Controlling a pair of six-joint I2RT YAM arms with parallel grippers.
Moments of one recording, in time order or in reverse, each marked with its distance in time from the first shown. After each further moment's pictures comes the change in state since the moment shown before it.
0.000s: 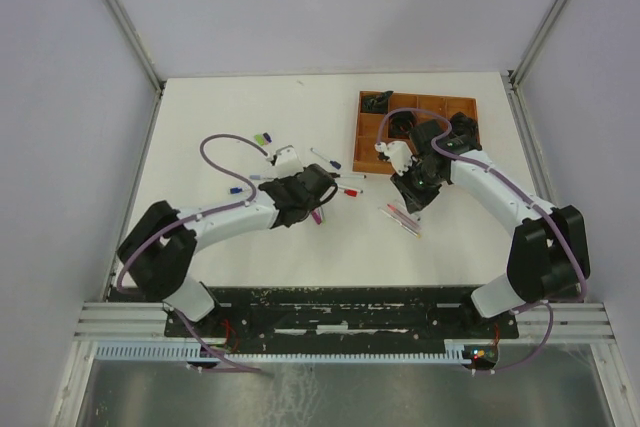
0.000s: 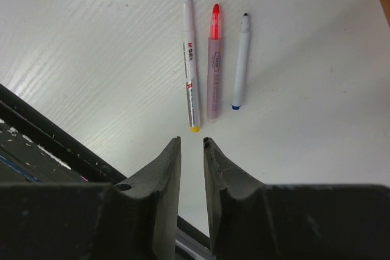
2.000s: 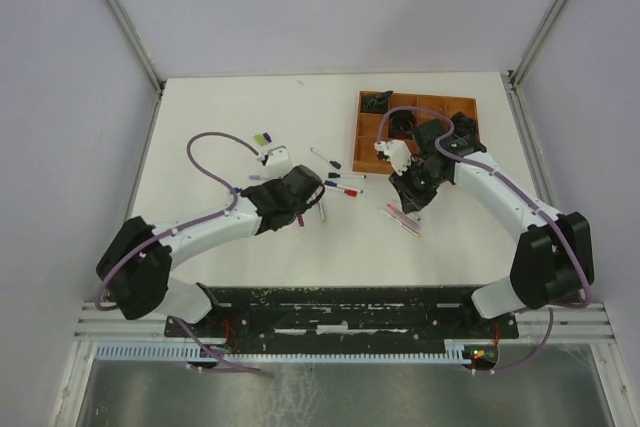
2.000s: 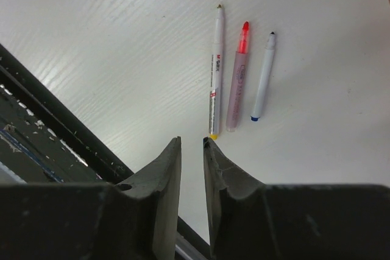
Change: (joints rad) left arm 0.019 -0.050 0.000 -0.089 -0.024 0.055; right arm -0.002 -0.027 0.000 -0.002 -0.084 -0.023
